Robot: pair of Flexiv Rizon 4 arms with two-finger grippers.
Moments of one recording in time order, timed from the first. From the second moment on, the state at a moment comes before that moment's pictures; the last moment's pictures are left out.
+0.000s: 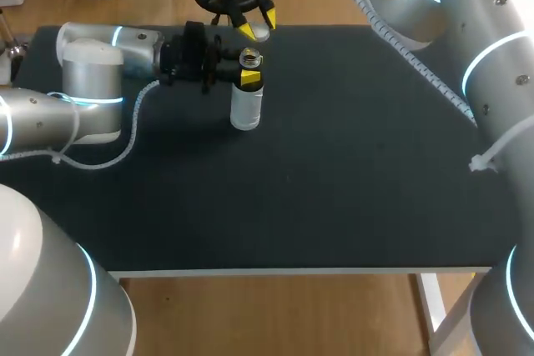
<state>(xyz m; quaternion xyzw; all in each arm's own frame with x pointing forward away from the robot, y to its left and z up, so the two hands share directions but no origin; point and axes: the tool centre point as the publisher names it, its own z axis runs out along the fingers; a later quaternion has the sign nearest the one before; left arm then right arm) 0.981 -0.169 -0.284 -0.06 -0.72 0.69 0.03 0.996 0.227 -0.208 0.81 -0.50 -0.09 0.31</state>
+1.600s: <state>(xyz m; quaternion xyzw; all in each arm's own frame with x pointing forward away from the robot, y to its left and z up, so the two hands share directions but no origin) 0.981 -0.169 -0.284 -0.06 -0.72 0.69 0.03 1.073 0.164 -0.200 0.49 -0.79 -0.35 0.13</state>
